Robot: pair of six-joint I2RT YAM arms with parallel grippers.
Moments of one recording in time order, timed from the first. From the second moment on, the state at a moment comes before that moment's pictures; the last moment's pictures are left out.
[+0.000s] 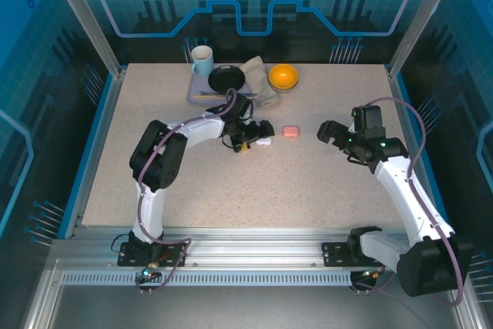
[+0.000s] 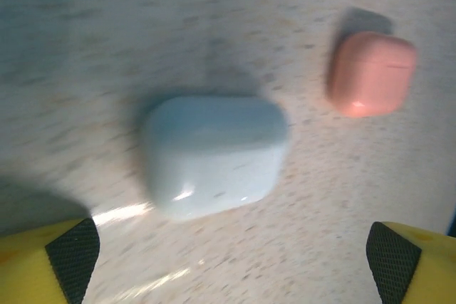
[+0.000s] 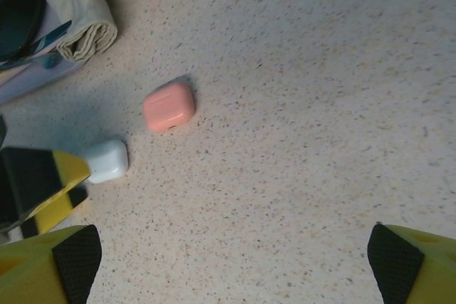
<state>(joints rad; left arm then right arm) -0.49 2.06 1.43 -0.44 0.39 -0.84 0.10 1.09 0.94 -0.72 -0.07 0.56</state>
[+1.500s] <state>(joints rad) 0.02 1.52 0.40 0.66 0.07 -0.09 0.07 1.52 0.42 0.66 -0.01 -0.07</state>
